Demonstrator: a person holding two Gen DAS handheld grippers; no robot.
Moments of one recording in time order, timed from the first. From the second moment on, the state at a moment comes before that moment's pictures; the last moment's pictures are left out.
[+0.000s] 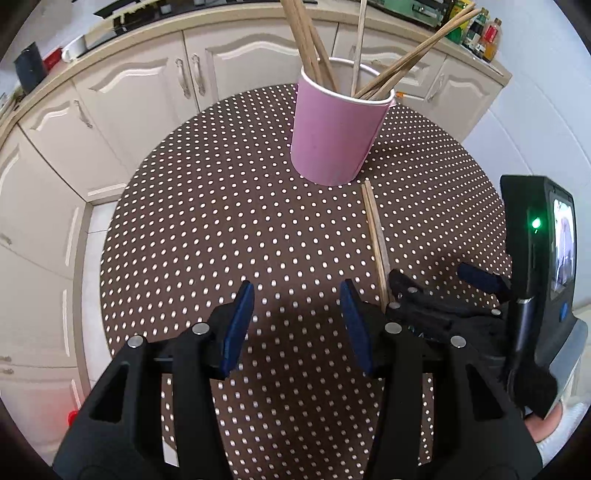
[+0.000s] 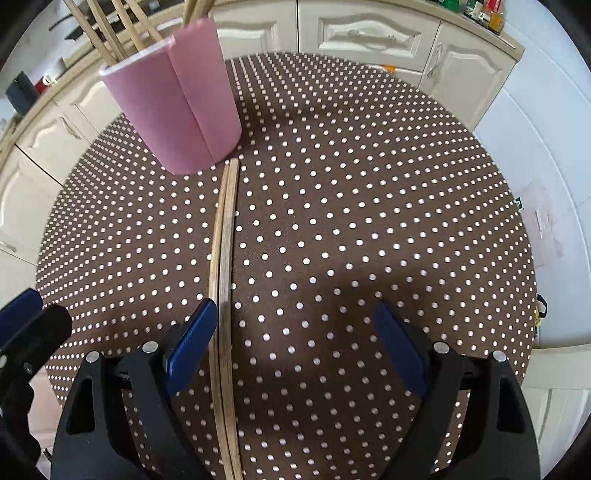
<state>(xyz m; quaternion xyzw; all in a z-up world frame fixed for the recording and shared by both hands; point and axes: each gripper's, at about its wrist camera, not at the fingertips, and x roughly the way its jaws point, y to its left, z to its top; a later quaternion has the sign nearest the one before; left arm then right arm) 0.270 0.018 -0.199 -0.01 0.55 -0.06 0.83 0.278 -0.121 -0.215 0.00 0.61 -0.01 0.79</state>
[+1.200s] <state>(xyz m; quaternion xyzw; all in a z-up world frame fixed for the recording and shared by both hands) 0.297 -0.075 -0.264 0.03 0.61 -0.03 0.79 0.280 -0.246 -0.213 0.20 0.61 -0.01 0.77</state>
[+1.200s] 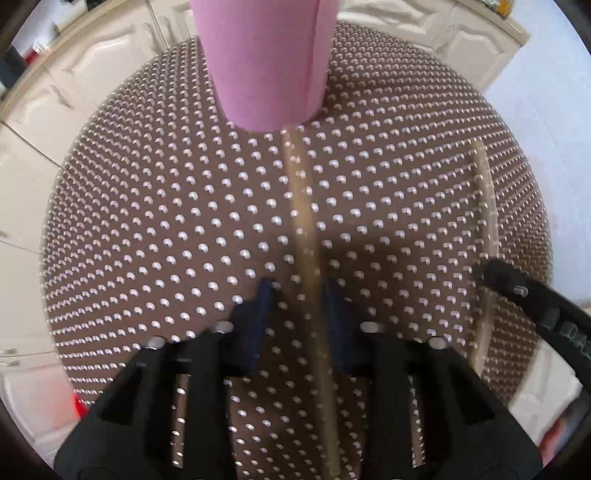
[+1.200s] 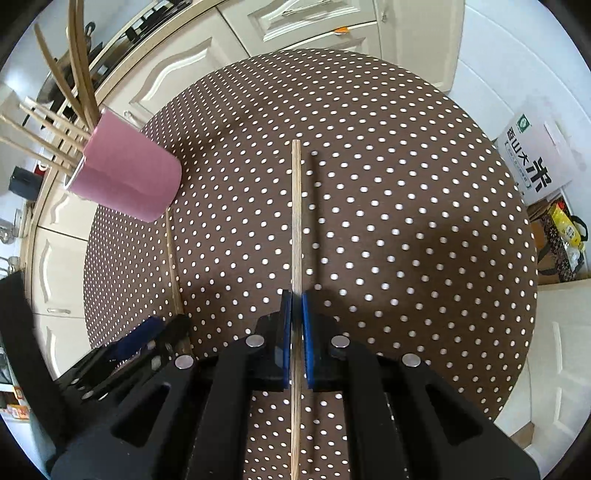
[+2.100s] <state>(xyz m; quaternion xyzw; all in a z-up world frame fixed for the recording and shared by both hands) 0.286 0.012 -0.122 -0.09 0.47 -0.01 0.88 0.259 -0.279 -0.042 0.26 0.38 -0.04 0.89</state>
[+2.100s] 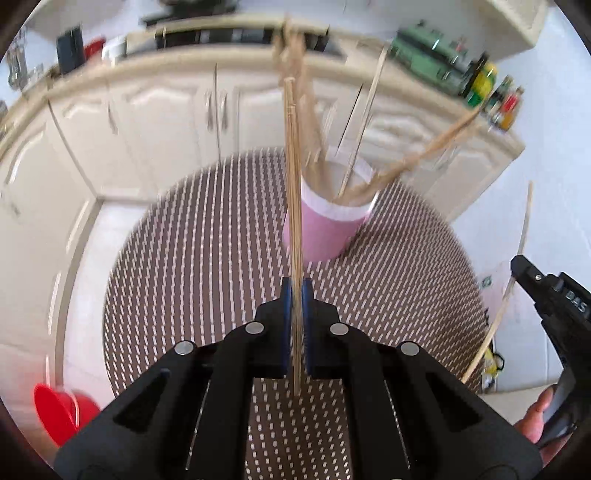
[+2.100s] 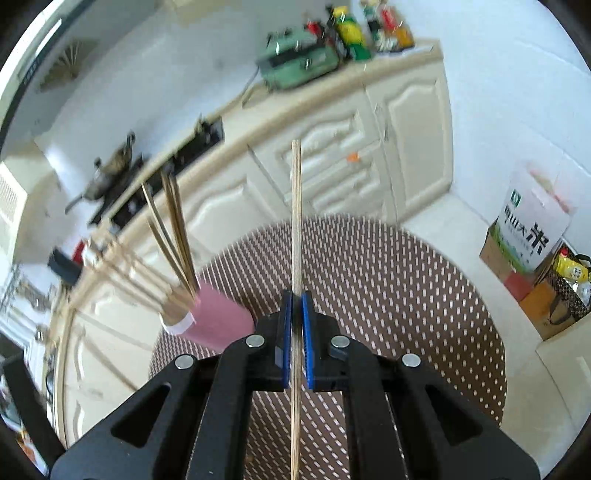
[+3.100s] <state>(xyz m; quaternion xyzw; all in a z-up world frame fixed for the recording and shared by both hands) 0.354 0.030 -0.028 -0.11 0.34 -0.07 0.93 0.322 -0.225 0.013 0.33 0.16 -0.08 0.93</state>
